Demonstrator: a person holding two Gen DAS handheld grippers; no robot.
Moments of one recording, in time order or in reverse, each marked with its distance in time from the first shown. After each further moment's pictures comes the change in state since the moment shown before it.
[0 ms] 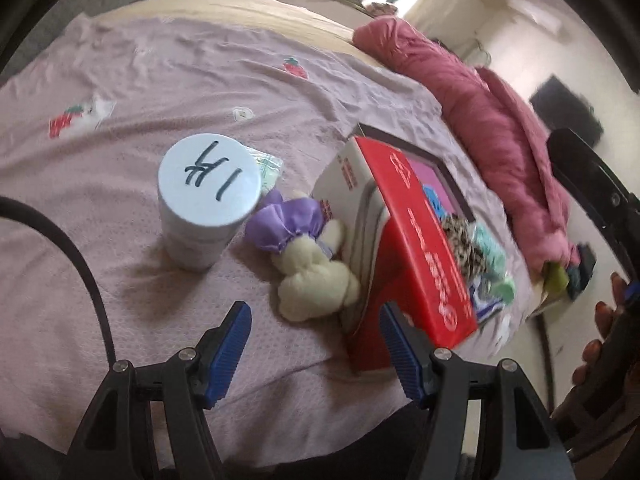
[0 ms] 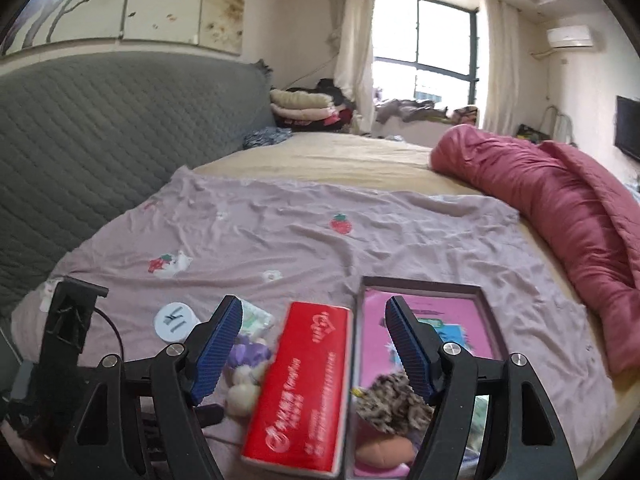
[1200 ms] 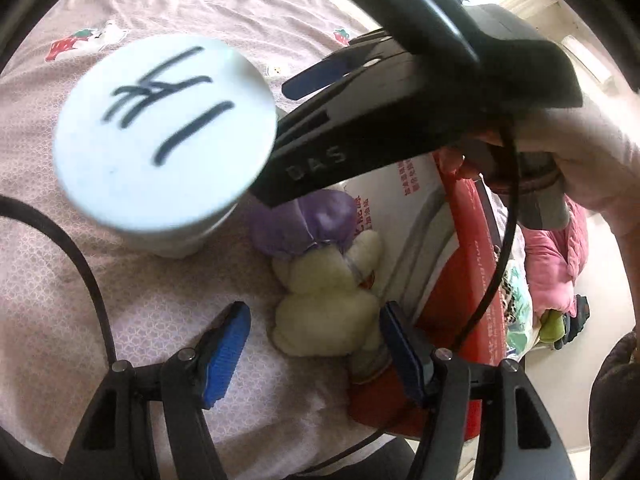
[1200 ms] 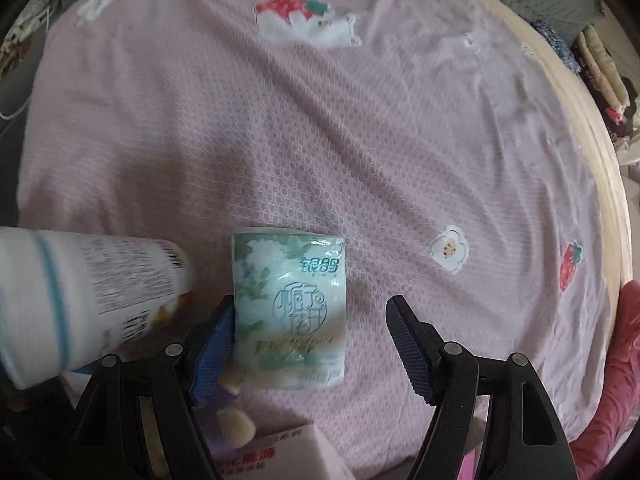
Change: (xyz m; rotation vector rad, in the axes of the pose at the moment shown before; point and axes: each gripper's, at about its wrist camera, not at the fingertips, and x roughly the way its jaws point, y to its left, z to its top) left arm 0.071 0.006 0.009 -0.200 0.066 0.006; right arm 0.291 0.119 -0.018 -0.971 0.712 0.445
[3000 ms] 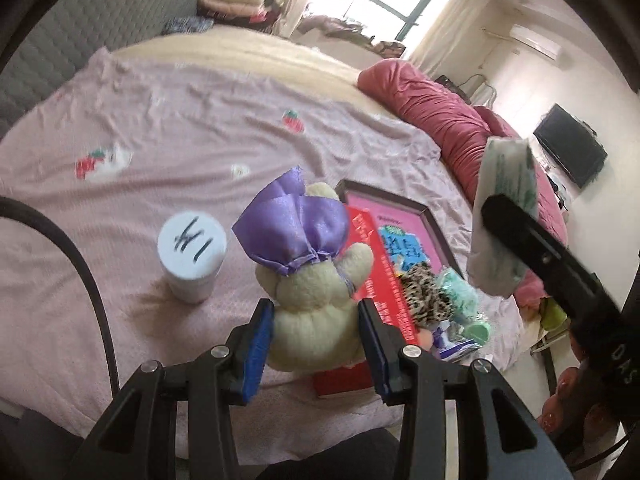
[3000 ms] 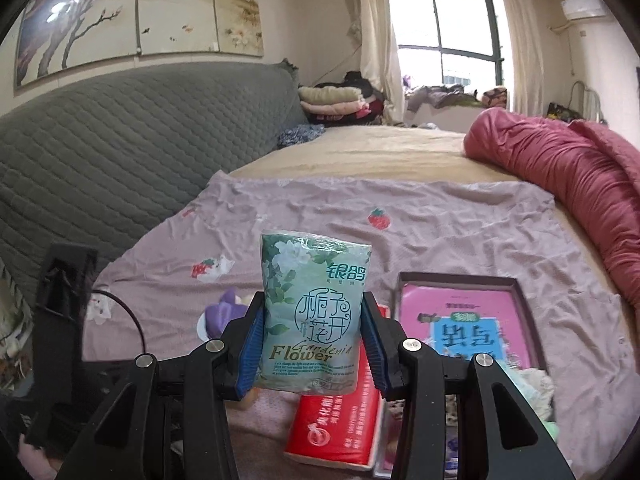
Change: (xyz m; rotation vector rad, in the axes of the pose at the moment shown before) left arm -0.117 -0.057 -0.010 0.199 -0.228 0.020; right arm -0.237 0.118 -0.224 0.974 -0.793 -0.307
